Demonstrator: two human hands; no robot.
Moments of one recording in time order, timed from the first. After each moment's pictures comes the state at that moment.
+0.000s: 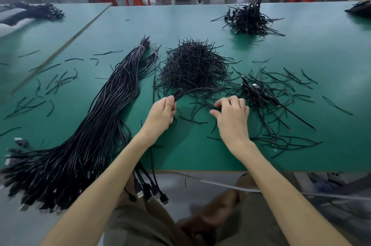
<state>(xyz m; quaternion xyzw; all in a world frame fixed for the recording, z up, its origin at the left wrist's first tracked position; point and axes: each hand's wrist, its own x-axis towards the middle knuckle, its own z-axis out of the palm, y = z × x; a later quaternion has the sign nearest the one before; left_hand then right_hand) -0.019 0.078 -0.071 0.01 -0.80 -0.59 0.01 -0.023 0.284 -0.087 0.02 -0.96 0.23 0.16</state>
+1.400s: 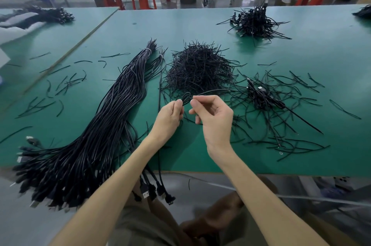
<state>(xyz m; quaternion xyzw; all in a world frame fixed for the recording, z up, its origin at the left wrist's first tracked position) -0.023 0.079 -0.082 -0.01 -0.82 -0.56 0.05 0.007 0.218 -0.056 0.06 -0.60 0.79 0.14</state>
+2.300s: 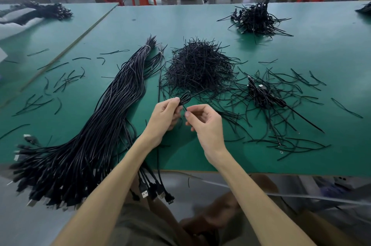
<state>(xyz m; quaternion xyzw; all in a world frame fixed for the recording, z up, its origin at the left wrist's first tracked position) -0.012 0.074 -0.070 0.00 -0.74 -0.67 0.01 0.006 0.216 -0.085 0.03 -0.65 0.76 0.03</state>
